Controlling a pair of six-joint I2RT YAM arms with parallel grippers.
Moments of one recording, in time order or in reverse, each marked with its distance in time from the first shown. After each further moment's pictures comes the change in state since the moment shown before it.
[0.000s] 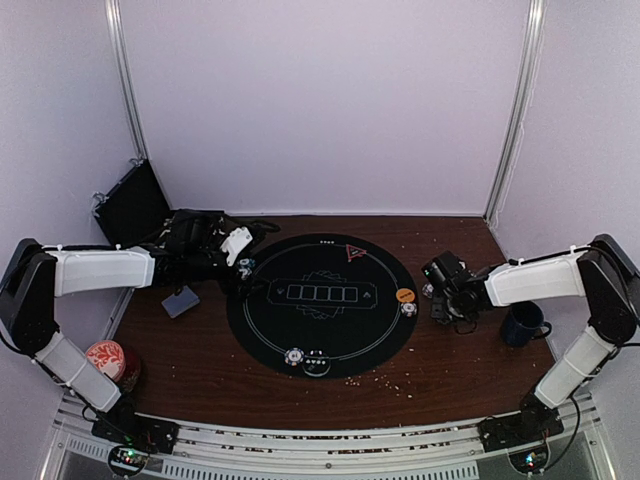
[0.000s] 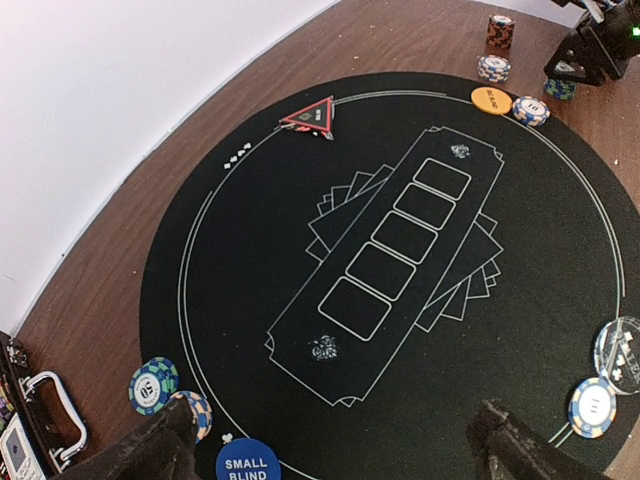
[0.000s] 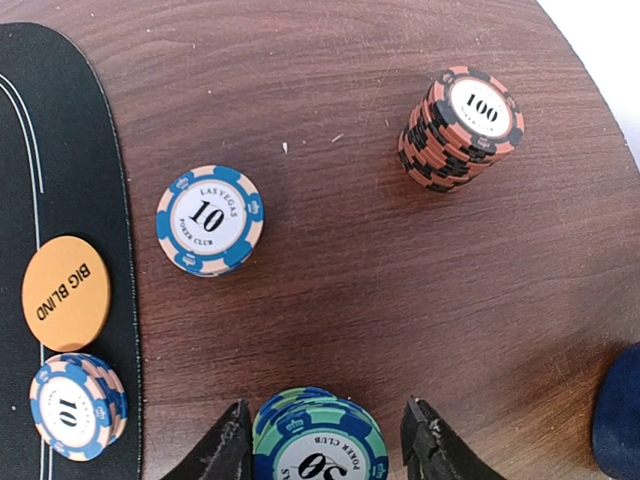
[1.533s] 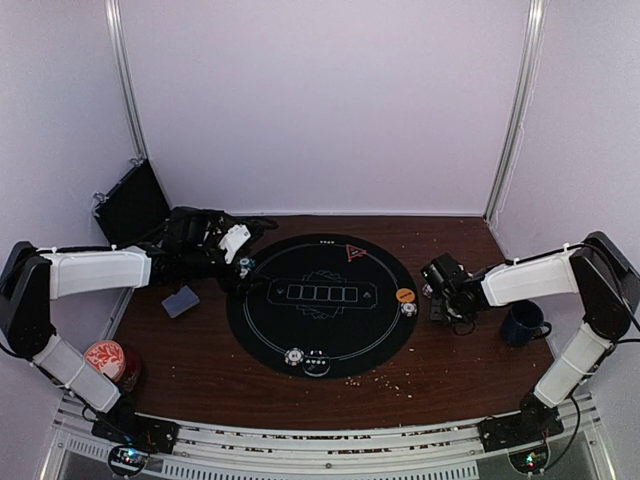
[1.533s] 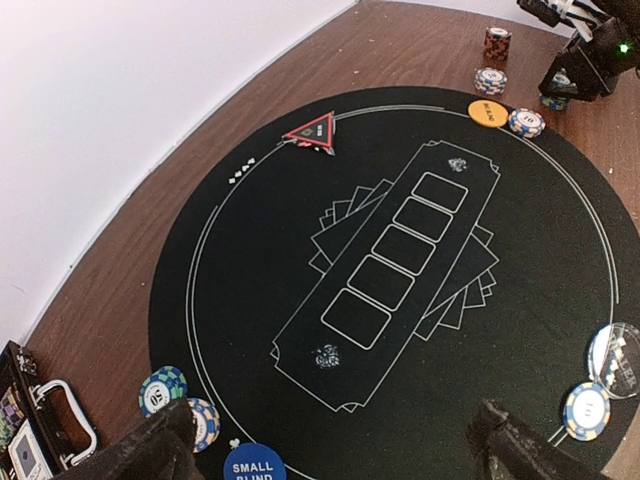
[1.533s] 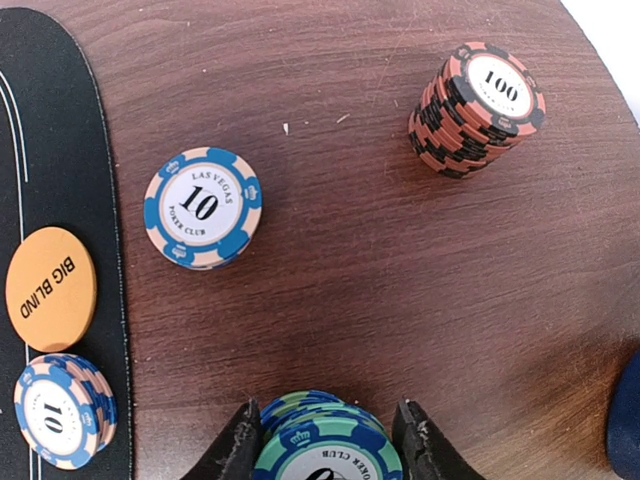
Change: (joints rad) left arm 0.000 -0.029 0.000 0.001 0.008 0.002; right arm -0.016 0.037 0.002 0.013 -0.025 0.005
